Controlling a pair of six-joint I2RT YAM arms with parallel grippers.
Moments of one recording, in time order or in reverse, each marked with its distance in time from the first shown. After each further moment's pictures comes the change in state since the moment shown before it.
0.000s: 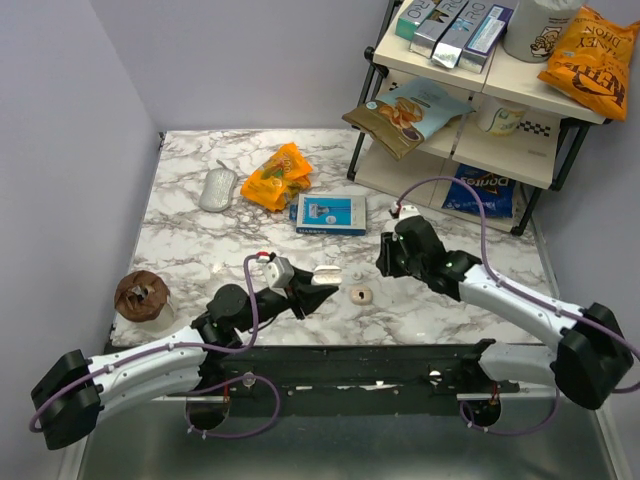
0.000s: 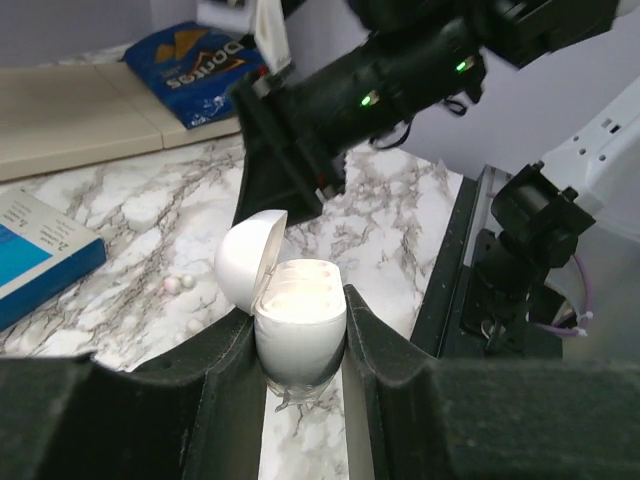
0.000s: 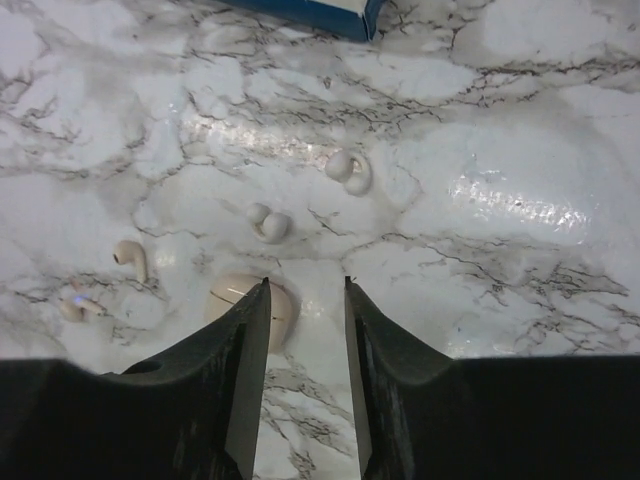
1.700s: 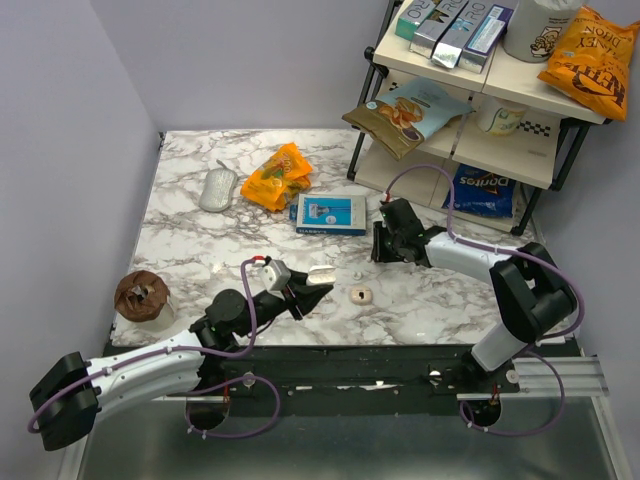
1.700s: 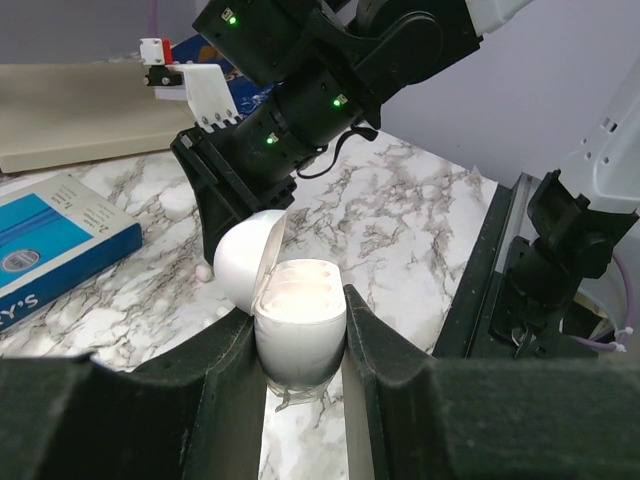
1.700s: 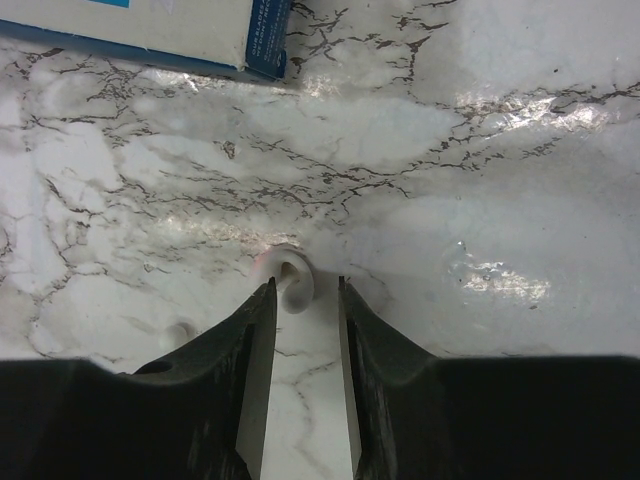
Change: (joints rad) left arm -0.044 -0.050 -0.048 0.003 -0.122 0.026; right arm -0.140 0.466 0.155 0.103 -0.092 0.022
